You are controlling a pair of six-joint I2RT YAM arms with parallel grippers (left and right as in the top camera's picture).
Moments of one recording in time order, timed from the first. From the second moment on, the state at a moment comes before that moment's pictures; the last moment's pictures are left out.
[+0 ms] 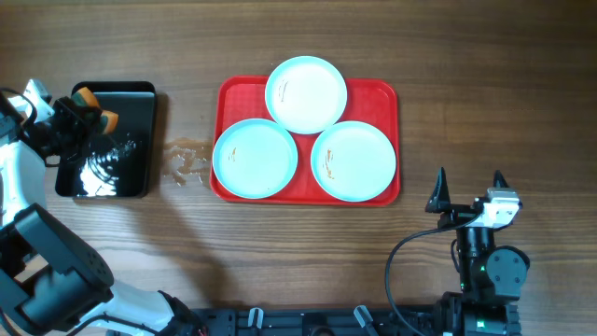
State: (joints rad) left arm 0.63 1.77 1.24 -0.49 0.66 -0.29; right arm -0.12 0.02 0.01 0.00 -0.06 0.02
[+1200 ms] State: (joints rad) left arm 0.63 1.77 1.24 -0.49 0.65 -0.28; right arm -0.12 0.02 0.01 0.00 -0.06 0.02
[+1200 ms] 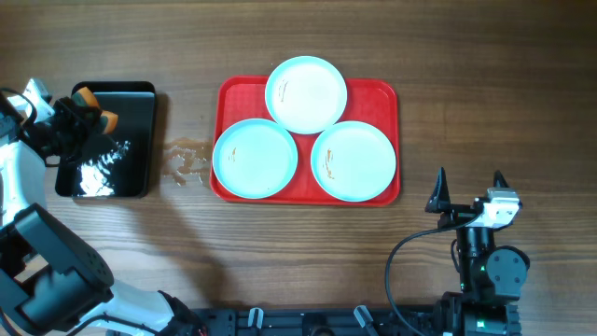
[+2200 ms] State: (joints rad) left arm 0.63 1.77 1.20 -0.49 0.63 -0.21; right arm -0.12 0.02 0.01 0.00 -0.06 0.02
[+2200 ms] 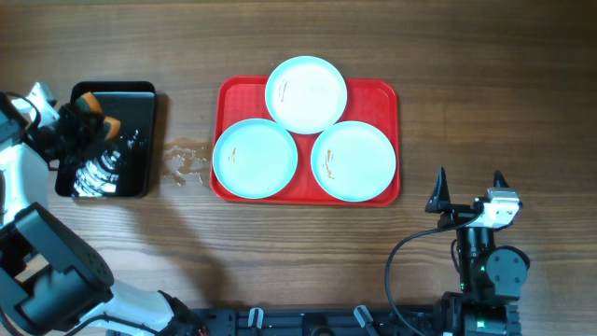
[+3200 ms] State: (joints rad) left arm 0.65 1.74 1.15 -0.40 0.62 -0.08; right arm -0.12 0.02 0.01 0.00 -0.06 0.02
